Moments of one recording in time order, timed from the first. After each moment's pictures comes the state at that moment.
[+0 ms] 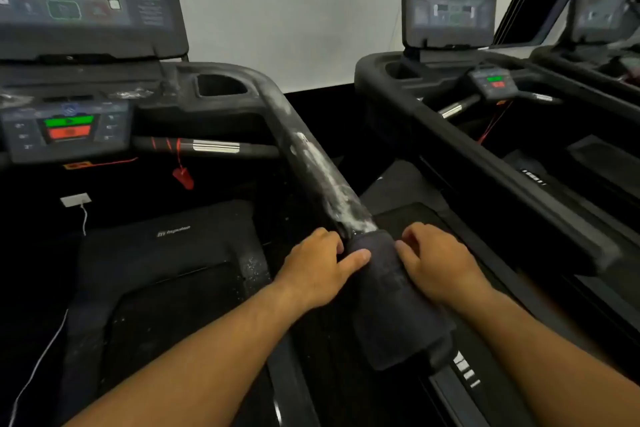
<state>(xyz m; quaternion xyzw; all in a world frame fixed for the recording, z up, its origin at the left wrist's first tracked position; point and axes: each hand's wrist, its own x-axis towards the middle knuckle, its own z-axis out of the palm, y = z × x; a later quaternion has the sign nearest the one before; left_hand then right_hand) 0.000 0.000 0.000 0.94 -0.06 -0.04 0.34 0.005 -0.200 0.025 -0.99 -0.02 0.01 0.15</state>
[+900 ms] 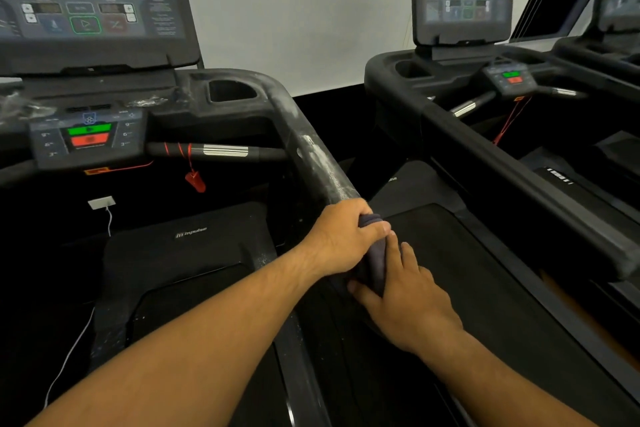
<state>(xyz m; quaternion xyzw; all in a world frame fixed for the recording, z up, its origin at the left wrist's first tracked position) 0.019 -0.024 0.052 0.88 -0.10 -0.05 0.47 -0.032 -0.160 0.012 -0.98 -0.01 0.10 0.17</state>
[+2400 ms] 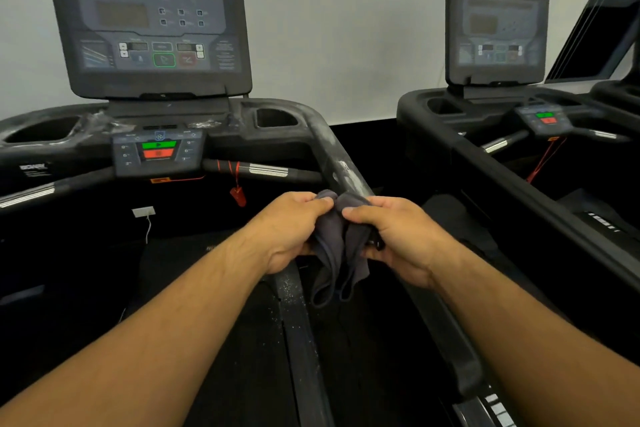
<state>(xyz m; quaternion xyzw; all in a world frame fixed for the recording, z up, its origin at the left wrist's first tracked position) -0.015 0.064 0.105 0.68 0.10 -0.09 0.72 -0.005 -0.091 0.117 -0.66 -0.05 0.23 0.71</state>
